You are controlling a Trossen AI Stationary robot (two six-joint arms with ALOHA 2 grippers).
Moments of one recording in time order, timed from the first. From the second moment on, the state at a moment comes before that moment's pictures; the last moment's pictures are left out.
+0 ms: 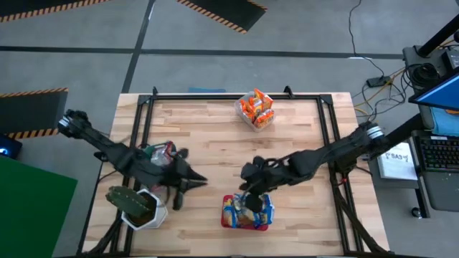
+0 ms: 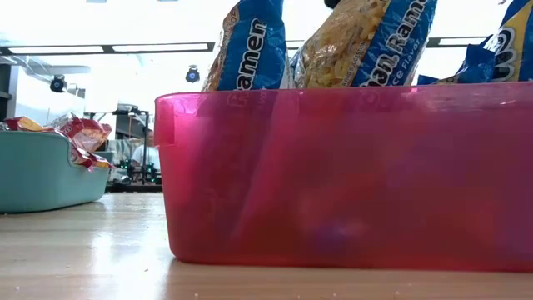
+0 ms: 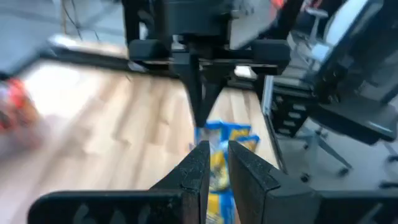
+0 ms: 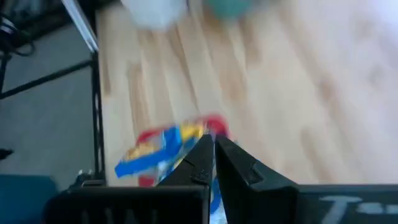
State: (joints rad) left arm -0.55 1.17 1.07 -0.29 -0.46 -0.41; right arm 0.36 1.66 1.49 -0.62 0.15 0.62
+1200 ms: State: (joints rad) left arm -0.55 0.42 0.56 -0.26 -0.96 -0.48; right arm 0.09 1.02 0.74 -0.11 0.27 -0.02
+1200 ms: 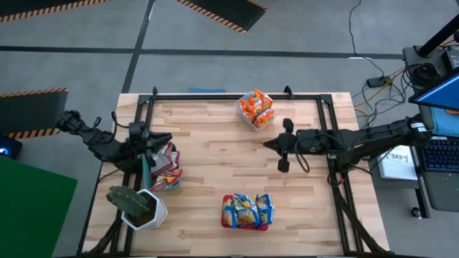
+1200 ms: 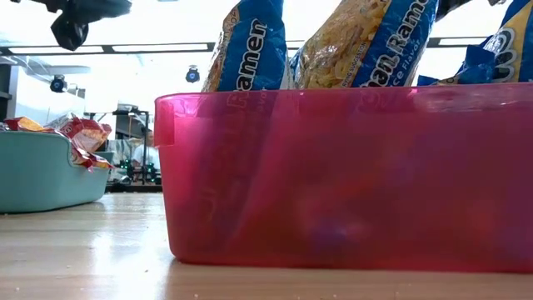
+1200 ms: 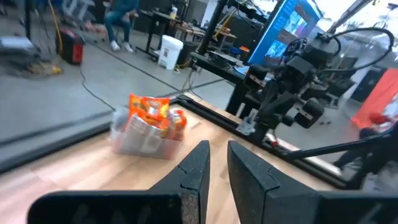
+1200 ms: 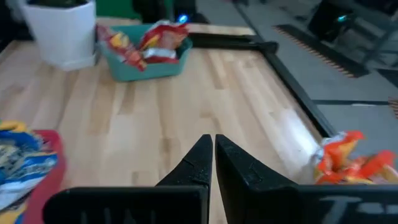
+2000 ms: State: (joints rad) left arm -0.55 0.00 0.38 -0.38 -1.03 -0.39; right arm 0.02 0.85 0.47 0.03 0.32 0.08
